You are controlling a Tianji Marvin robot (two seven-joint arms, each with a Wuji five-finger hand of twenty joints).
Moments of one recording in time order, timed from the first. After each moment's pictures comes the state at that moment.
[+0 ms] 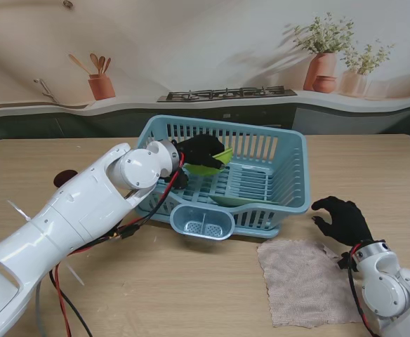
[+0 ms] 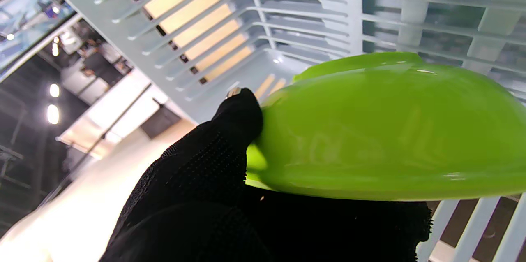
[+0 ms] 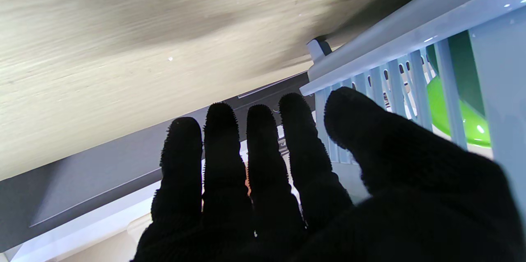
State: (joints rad) left arm 0.82 -1.19 -0.66 -1.25 0.13 0.00 -0.28; right arm -1.77 -1.10 1.58 -1.45 -0.77 -0.33 -0.20; left_hand 1.12 -0.45 0.52 -0.17 0.84 0.45 0.77 0.58 0.86 0.50 0.78 0.60 0.87 0.52 1.11 0.99 0.62 0.57 1.53 0.86; right_hand 0.65 -0.42 0.90 -0.14 0.60 0.20 0.64 0.30 0.51 0.20 0.70 0.36 0.47 0.18 0.60 0.38 0.16 0.14 1.07 0.50
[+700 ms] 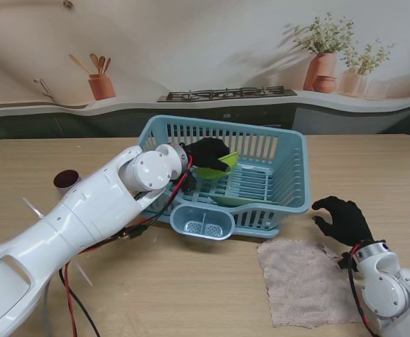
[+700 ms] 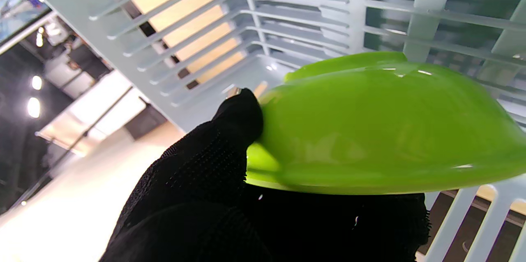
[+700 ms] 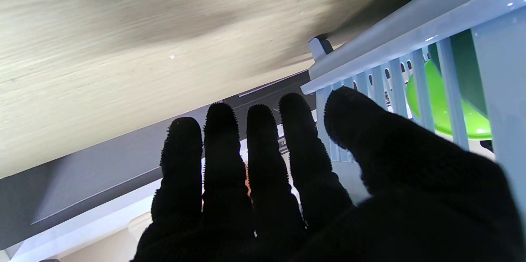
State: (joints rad) left arm 0.80 -1.24 -0.61 -1.19 0.11 0.05 -0.24; right arm -1.77 -1.10 1.58 -1.44 -0.78 -0.33 -0.21; left_hand 1.12 -0.45 0.52 -0.17 0.84 0.43 0.78 0.58 0.87 0.47 0.71 0.60 0.86 0.52 1.00 0.90 0.53 0.57 1.46 0.82; right_hand 0.65 -0.42 0.90 -0.14 0.60 0.20 0.64 0.30 0.51 0.20 0.70 0.36 0.46 0.18 0.60 0.38 0.16 0.14 1.06 0.50
